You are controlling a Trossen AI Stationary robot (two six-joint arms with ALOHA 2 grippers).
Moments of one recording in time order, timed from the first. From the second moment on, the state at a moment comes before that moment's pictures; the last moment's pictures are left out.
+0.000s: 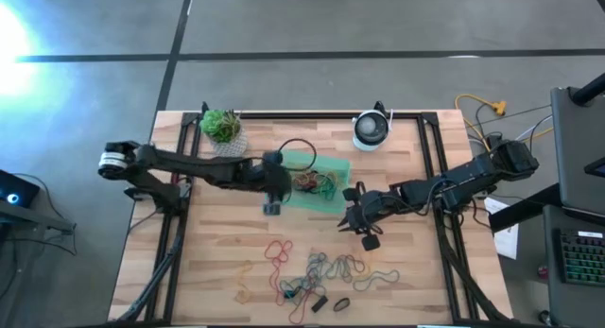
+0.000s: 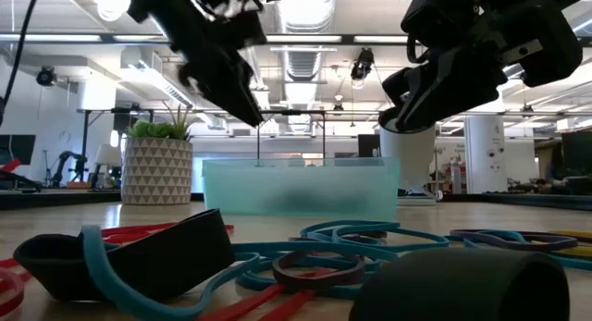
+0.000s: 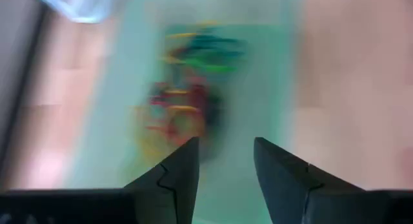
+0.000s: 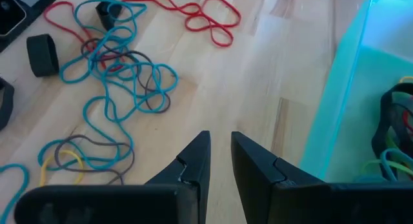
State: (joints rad) left arm 0.00 1.44 0.97 -0.35 -0.18 0.16; right arm 0.21 1.41 0.64 0.06 -0.08 -0.05
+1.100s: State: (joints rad) left arm -0.35 1.73 0.97 -0.28 0.07 -0.28; right arm 0.21 1.41 0.64 0.06 -0.04 -0.05
